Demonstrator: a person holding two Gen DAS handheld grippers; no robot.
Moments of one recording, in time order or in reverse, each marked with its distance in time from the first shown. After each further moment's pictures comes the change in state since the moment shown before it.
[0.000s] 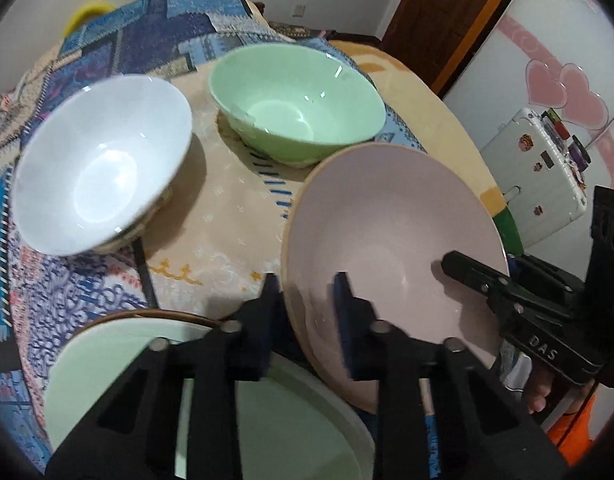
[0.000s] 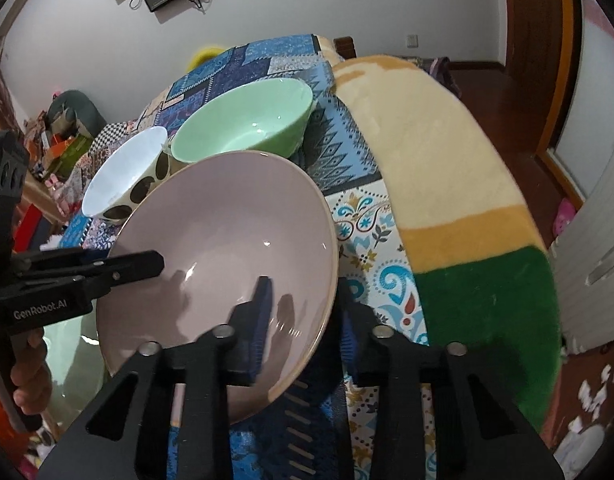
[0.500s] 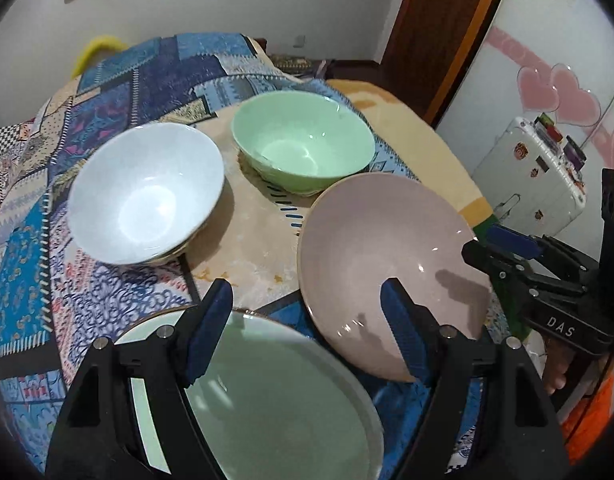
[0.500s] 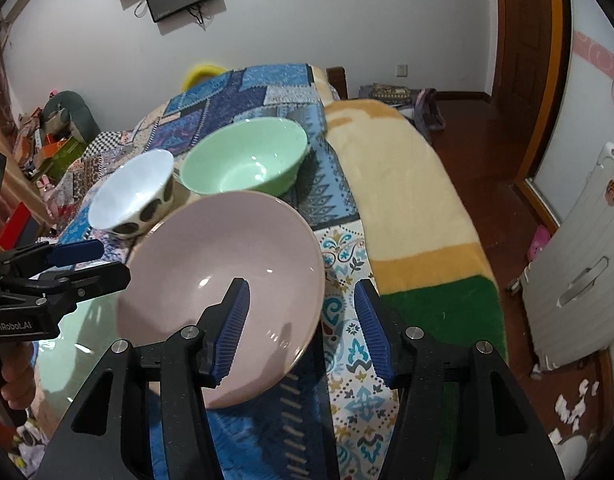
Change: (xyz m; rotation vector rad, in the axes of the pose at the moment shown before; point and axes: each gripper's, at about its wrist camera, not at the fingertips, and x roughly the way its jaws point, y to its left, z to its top) left arm -0.044 -0.003 -0.007 0.056 -0.116 0.061; right arm -0.025 0.015 0.009 -0.058 -0.082 -0.092
